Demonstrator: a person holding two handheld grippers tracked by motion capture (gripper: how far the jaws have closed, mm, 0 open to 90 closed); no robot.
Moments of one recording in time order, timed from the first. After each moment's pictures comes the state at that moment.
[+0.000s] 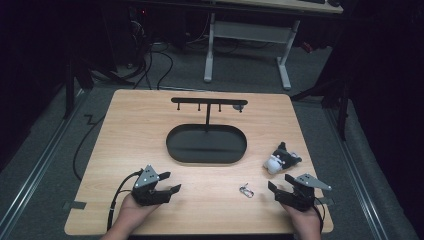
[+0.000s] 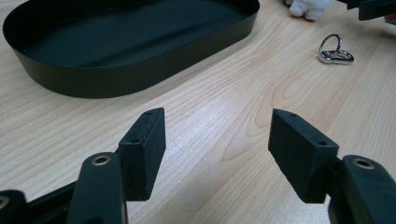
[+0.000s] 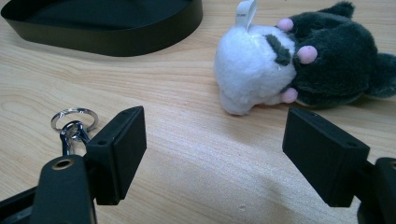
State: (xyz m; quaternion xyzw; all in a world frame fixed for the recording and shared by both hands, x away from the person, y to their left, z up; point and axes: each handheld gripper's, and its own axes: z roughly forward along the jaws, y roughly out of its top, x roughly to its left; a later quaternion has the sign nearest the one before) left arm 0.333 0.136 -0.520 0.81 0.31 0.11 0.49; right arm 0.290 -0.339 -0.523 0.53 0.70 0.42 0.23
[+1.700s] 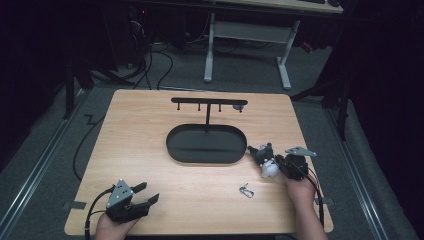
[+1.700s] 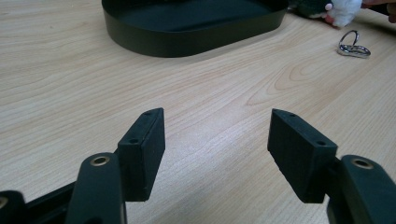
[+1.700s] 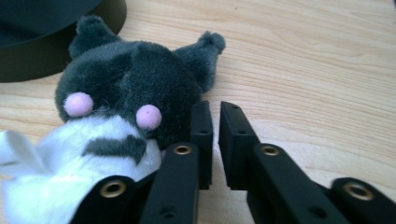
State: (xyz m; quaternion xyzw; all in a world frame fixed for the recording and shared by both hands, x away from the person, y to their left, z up) left arm 0.287 0.191 -0.517 0.78 0.37 0.15 0.49; right arm 0.379 -0.345 -0.517 0.55 0.73 0.31 0.27
